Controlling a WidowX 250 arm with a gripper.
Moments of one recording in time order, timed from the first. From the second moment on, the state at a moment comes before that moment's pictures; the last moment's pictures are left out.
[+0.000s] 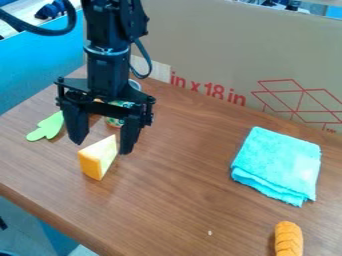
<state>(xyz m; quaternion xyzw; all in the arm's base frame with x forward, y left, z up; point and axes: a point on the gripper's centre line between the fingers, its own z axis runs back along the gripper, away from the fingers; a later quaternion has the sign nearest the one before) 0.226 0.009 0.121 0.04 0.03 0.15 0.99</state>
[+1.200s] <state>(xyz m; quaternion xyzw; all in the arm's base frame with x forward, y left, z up) 0.252 0.060 0.105 0.03 -0.03 0.00 1.00</state>
